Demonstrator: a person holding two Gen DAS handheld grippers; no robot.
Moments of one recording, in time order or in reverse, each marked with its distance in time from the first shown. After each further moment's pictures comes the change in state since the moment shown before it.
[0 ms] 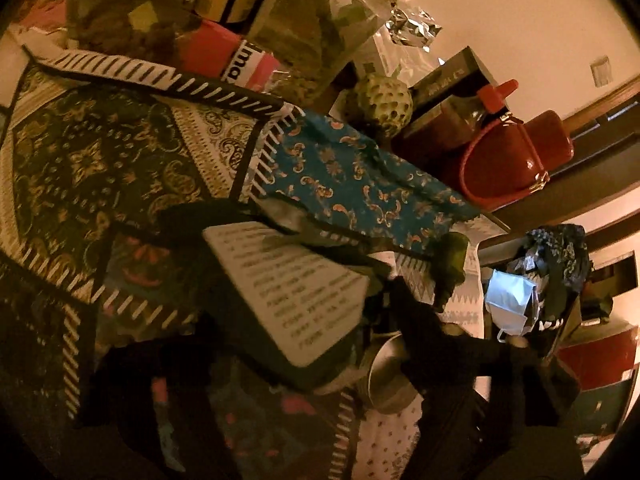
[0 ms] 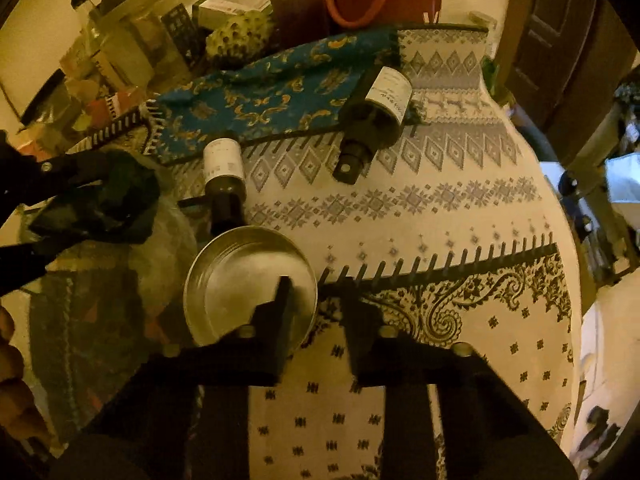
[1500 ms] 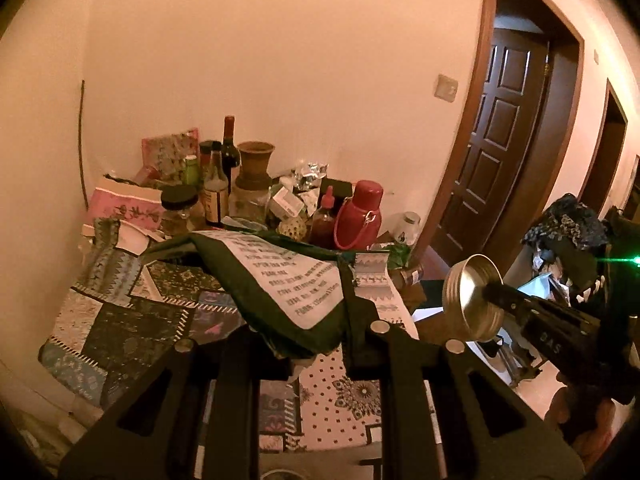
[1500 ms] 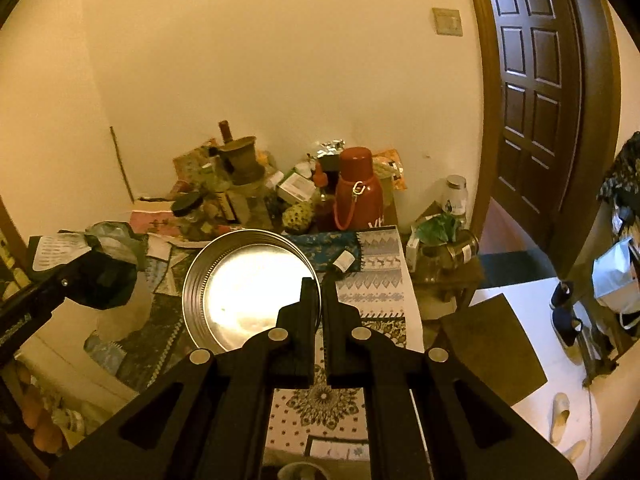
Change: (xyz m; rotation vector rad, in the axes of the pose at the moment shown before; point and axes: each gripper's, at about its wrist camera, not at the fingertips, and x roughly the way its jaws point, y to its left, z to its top) left arm -0.277 -0.175 -0.227 0.386 -0.585 0.167; right arm -0.281 -0.080 -0.062 -0.154 -0.487 0.204
